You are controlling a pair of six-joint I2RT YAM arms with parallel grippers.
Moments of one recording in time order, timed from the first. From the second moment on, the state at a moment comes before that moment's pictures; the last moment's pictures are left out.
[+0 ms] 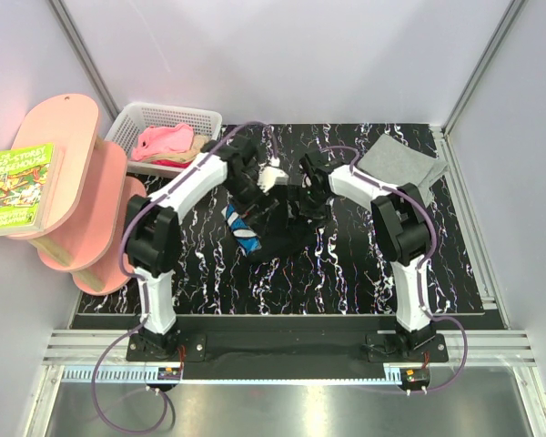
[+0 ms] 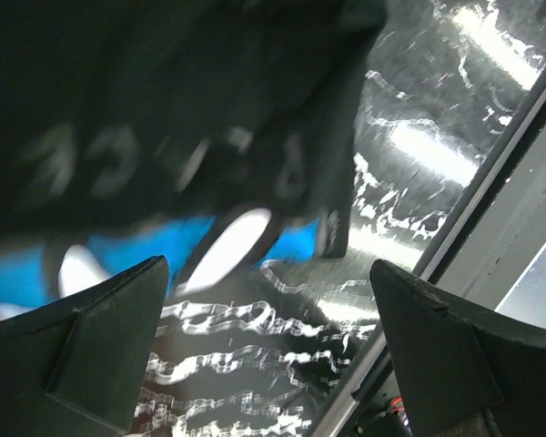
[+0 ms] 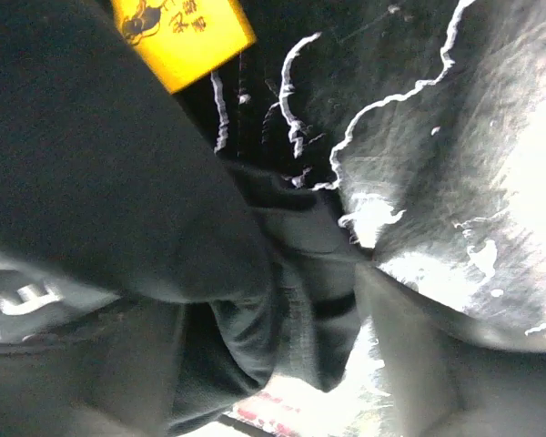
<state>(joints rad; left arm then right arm) -0.44 1.94 1.70 -1.18 0.52 0.52 0.49 2.14 1.61 -0.75 -0.25 0.45</state>
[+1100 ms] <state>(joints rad) -0.09 1.60 1.71 -1.08 0.61 0.48 0.36 1.87 1.43 -0.34 -0.68 0.94</state>
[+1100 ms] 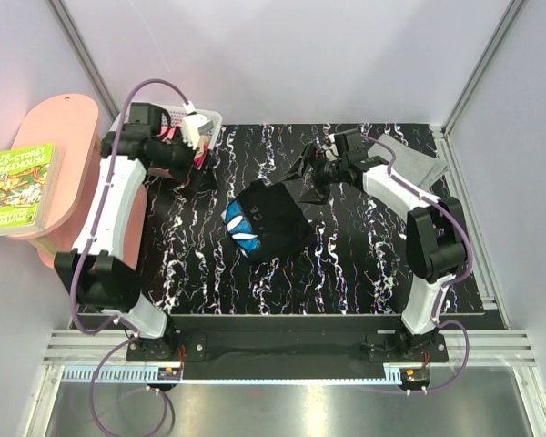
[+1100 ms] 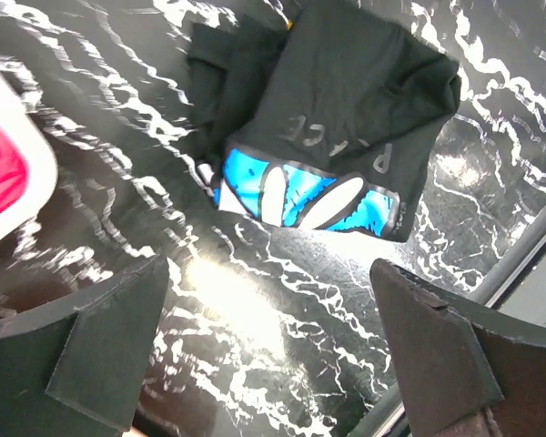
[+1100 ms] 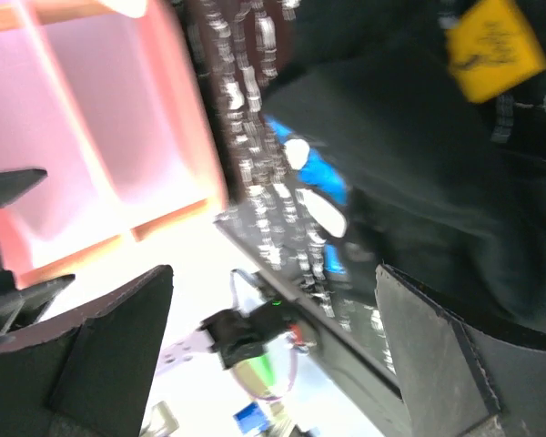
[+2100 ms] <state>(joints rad) -0.23 1.66 1.64 -1.10 0.68 0.46 0.41 2.06 1.30 -0.23 -0.99 1.03</state>
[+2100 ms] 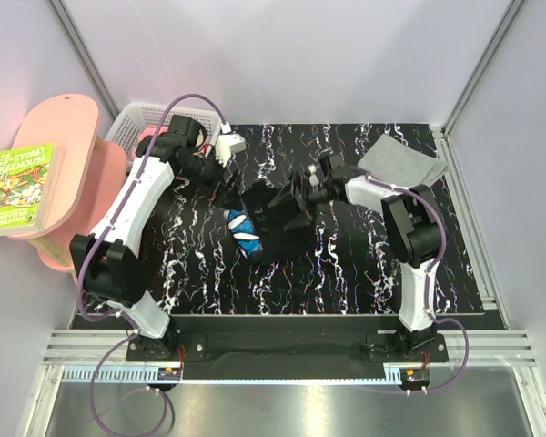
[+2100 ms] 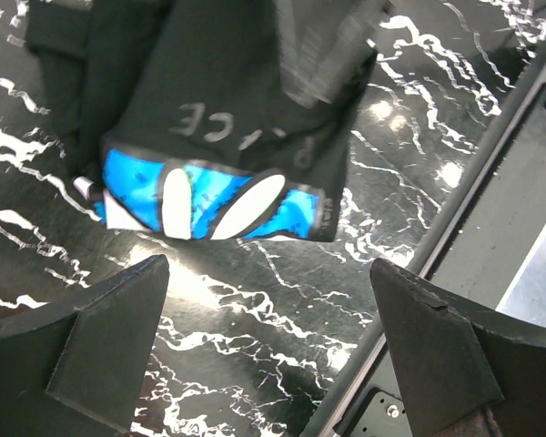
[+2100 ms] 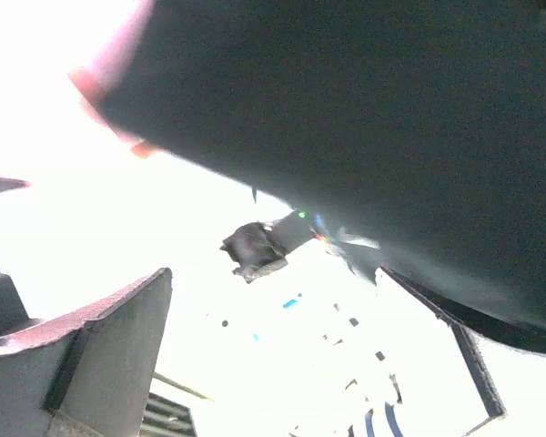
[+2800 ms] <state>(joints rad) -0.30 1.67 1.52 -1.03 0.68 0.43 0.34 2.57 2.02 -0.29 -1.03 1.03</state>
